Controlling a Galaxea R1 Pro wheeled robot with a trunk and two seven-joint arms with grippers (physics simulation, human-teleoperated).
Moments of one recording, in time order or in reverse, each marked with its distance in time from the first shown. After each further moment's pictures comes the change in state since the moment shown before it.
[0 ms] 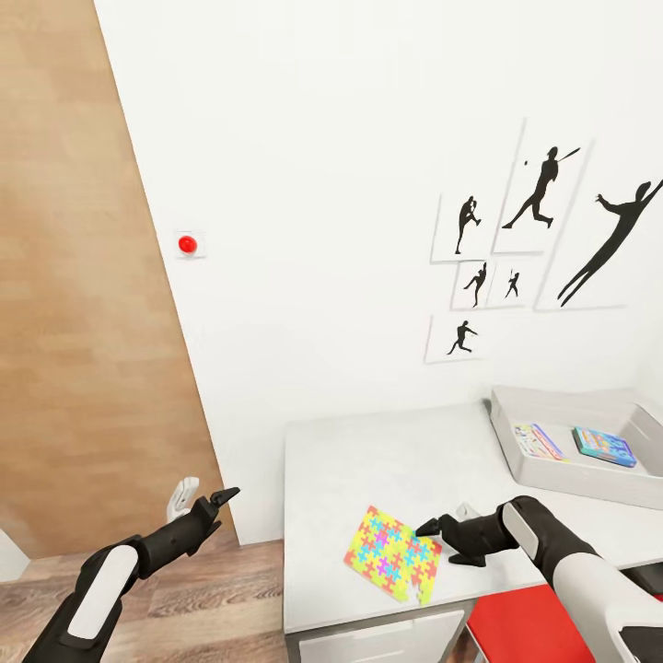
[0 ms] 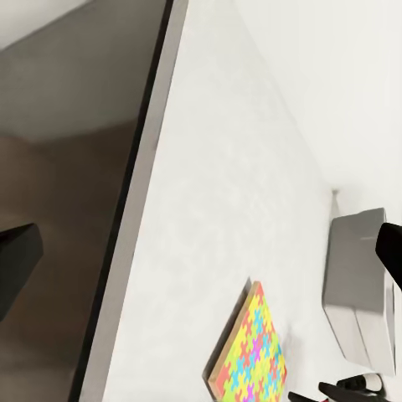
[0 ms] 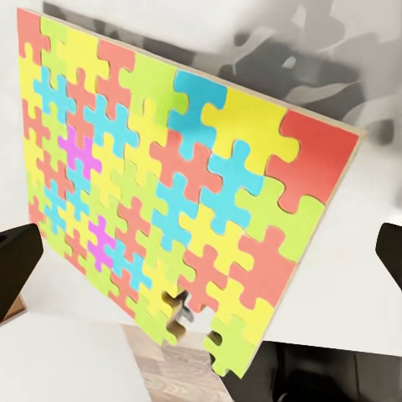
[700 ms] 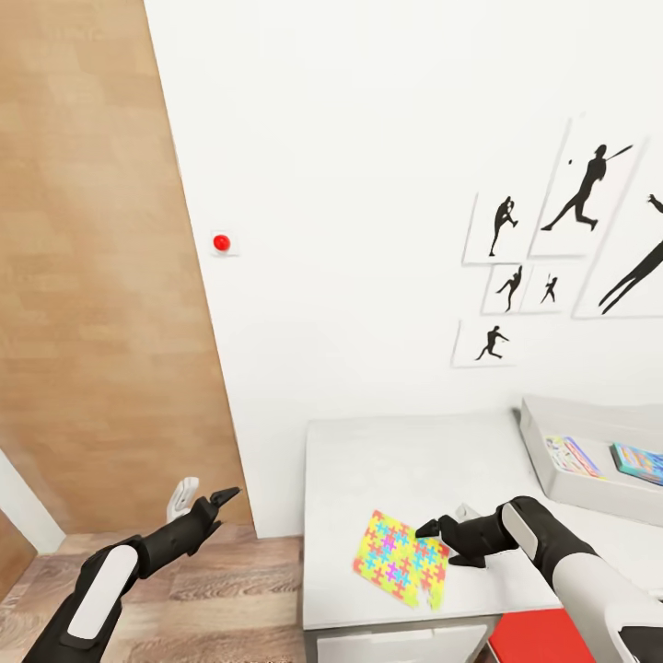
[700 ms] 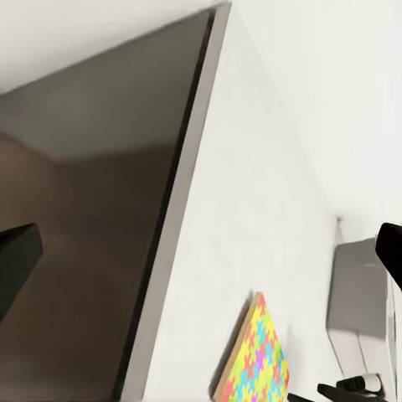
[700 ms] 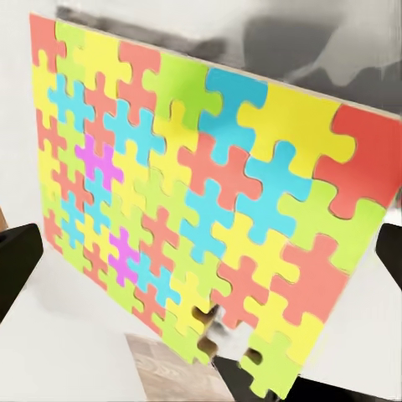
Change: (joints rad) left arm 0.001 0.000 0.000 0.000 0.000 0.000 0.000; right arm 0.000 0.001 0.003 0.001 0.002 0.006 0.001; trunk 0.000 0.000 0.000
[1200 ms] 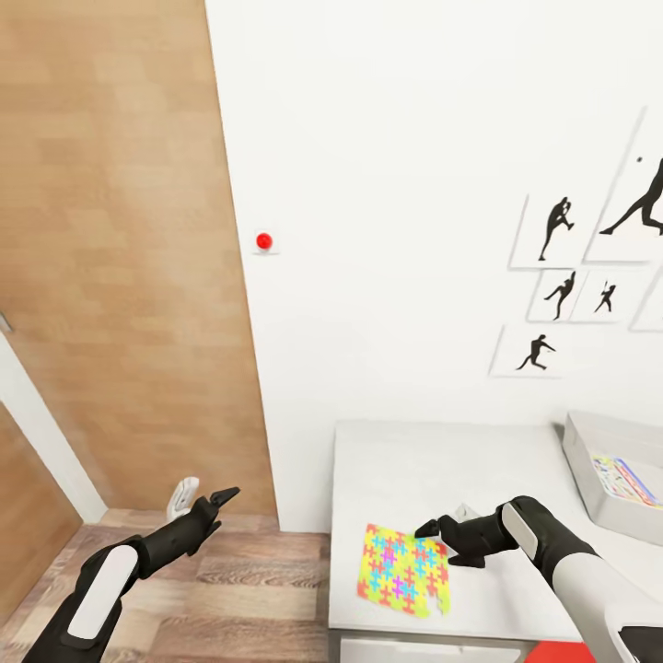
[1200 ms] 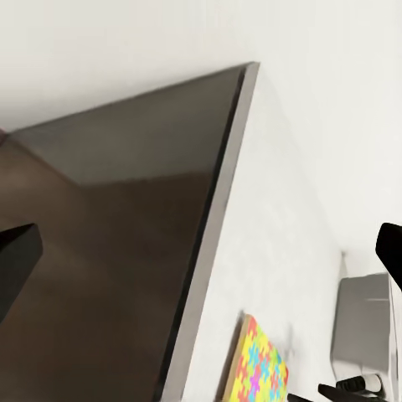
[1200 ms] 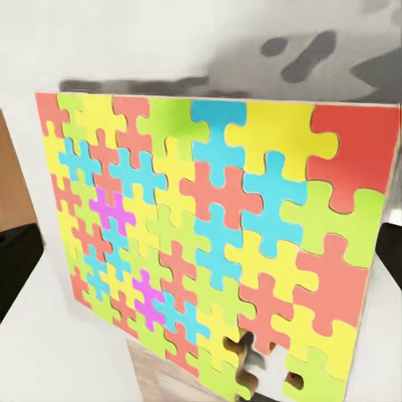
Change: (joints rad) left arm 0.000 0.000 0.000 0.000 0.000 0.000 0.000; right arm 0.000 0.000 -0.001 0.000 -0.002 0.004 0.004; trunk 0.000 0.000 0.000
